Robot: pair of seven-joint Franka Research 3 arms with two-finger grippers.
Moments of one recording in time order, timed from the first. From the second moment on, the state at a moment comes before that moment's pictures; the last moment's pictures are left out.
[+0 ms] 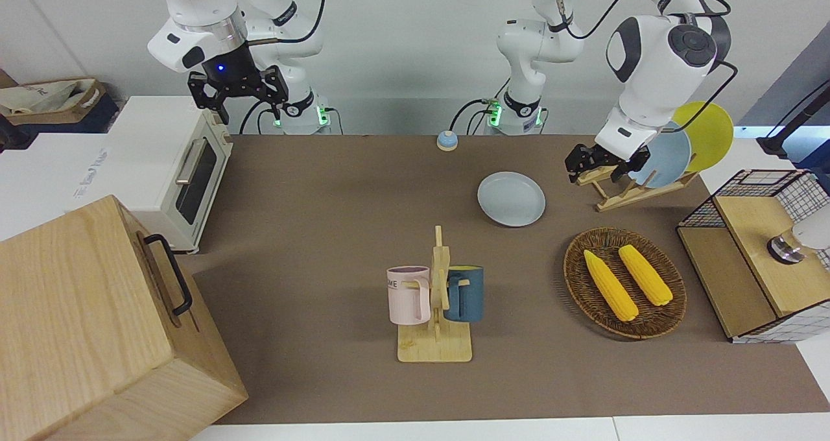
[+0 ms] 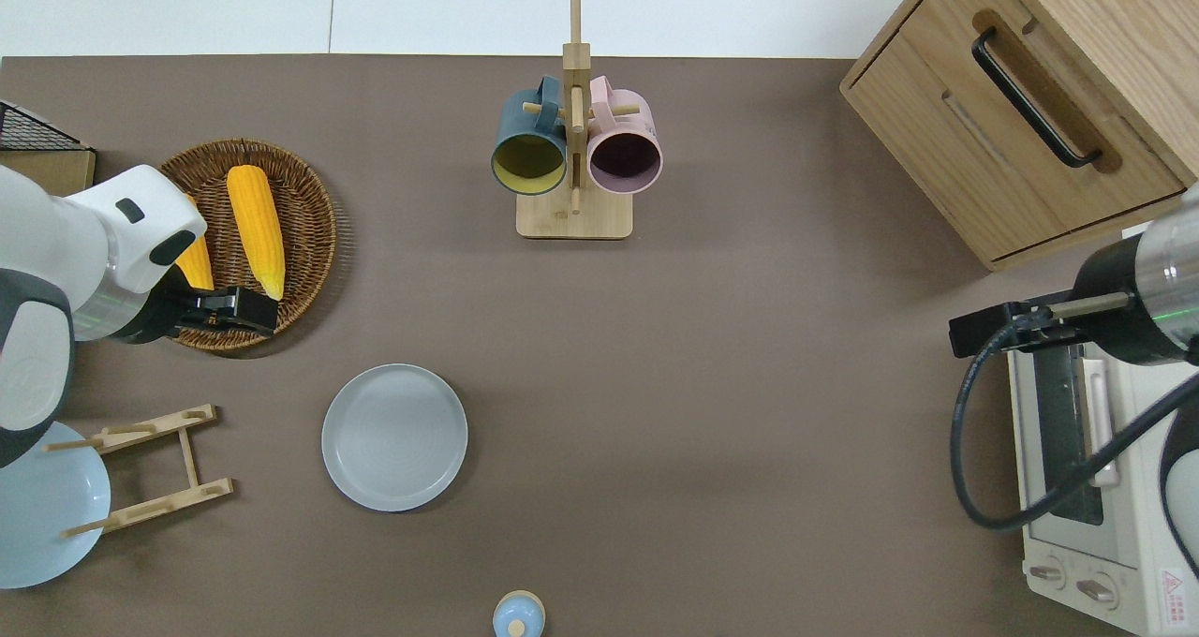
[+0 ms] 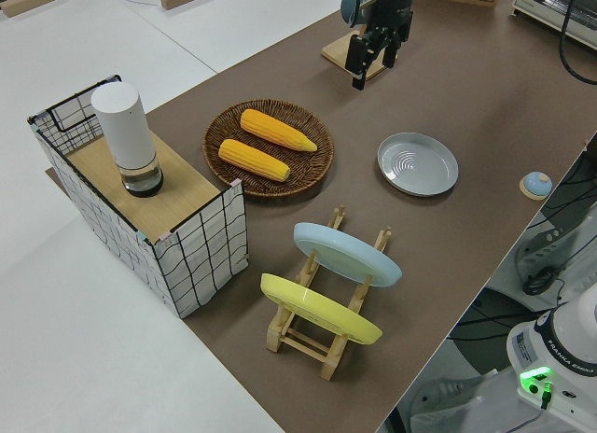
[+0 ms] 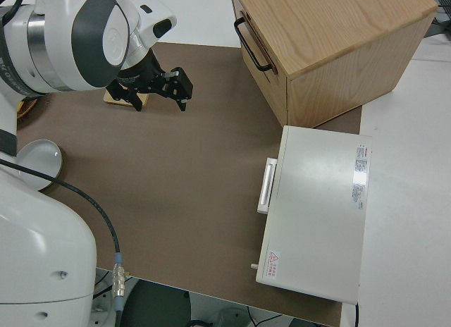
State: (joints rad) left arm -0.25 0.03 0.19 -1.78 -0.02 1.74 -0.02; right arm 0.03 0.00 0.09 -1.47 0.00 1.41 0.03
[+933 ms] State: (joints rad) left arm -0.25 -0.08 0.19 -2.09 0.01 1.99 -0.01; right arm 0.03 0.00 0.09 -1.47 0.00 1.41 0.03
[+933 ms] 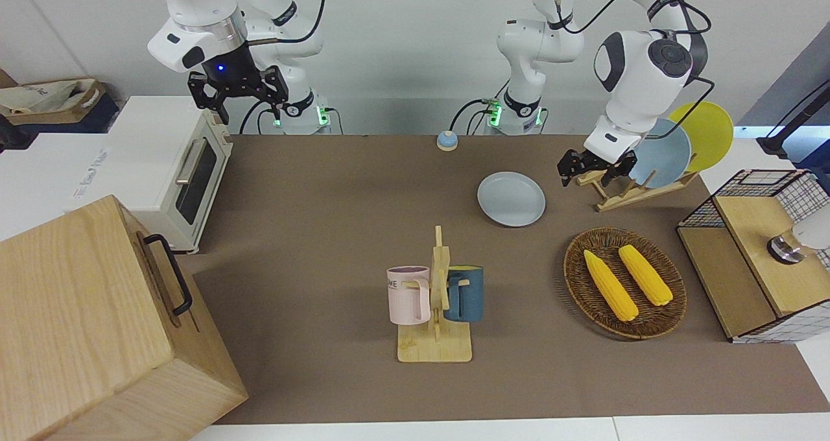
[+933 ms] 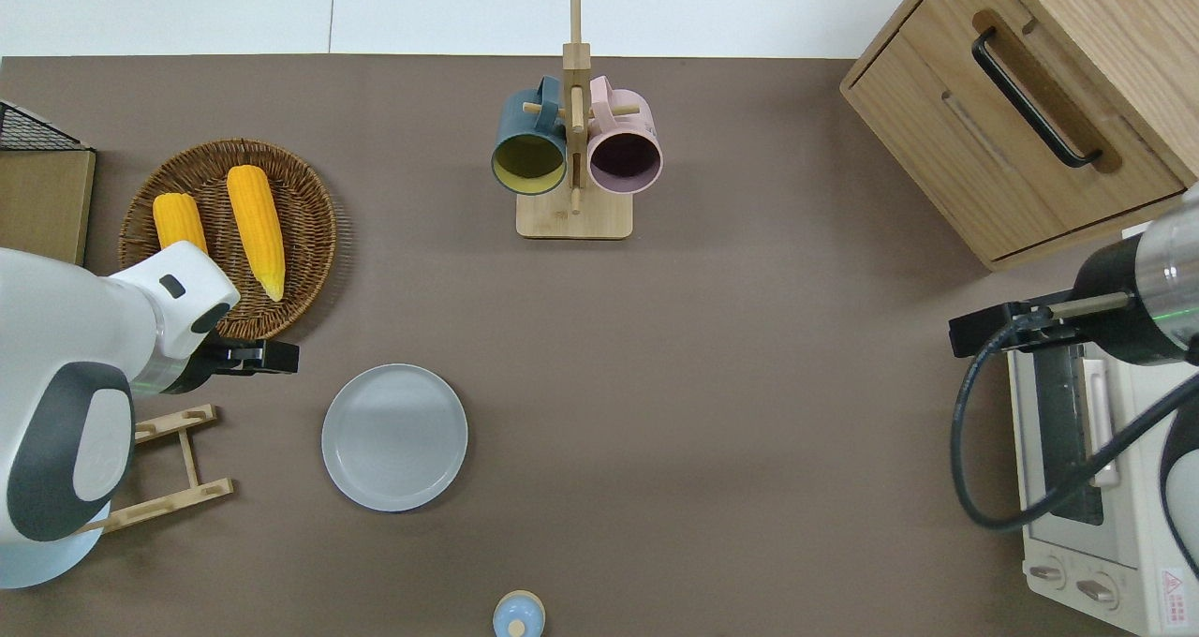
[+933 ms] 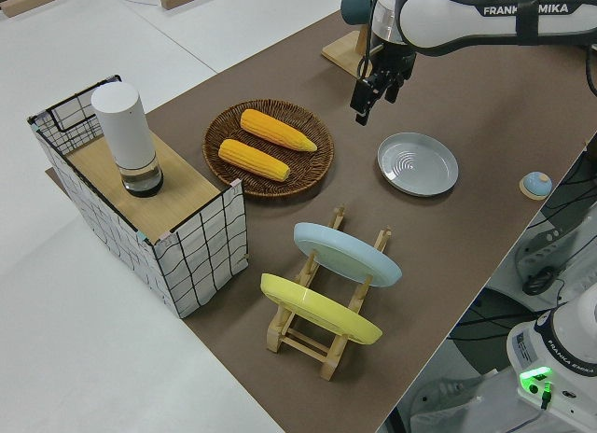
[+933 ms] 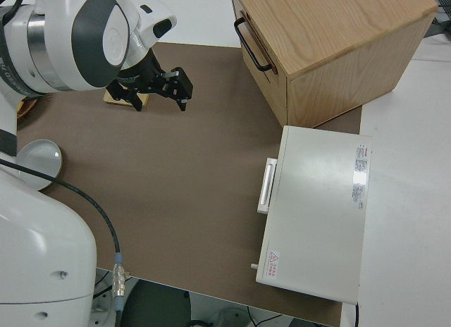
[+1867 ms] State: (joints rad) left arm -0.25 -0.12 0.19 -2.32 0.01 2.23 -0.01; right arm 0.03 0.00 0.09 -1.47 0.00 1.41 0.03
